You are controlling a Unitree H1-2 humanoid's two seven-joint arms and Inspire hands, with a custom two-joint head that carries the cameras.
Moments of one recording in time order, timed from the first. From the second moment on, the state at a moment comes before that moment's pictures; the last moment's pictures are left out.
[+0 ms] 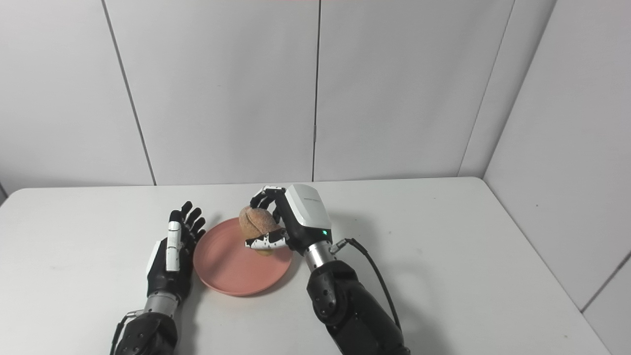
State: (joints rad) left arm -0.51 -0.03 0.08 0.57 -0.17 -0.18 -0.06; right arm -0.66 -0.08 0.35 0.47 -0.64 -0.06 -0.27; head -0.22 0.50
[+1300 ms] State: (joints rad) left arm -0.50 -0.05 0.07 0.54 -0.15 -0.18 -0.04; right arm -0.74 -0.09 0.51 0.64 -0.83 -0.11 -0.27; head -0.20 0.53
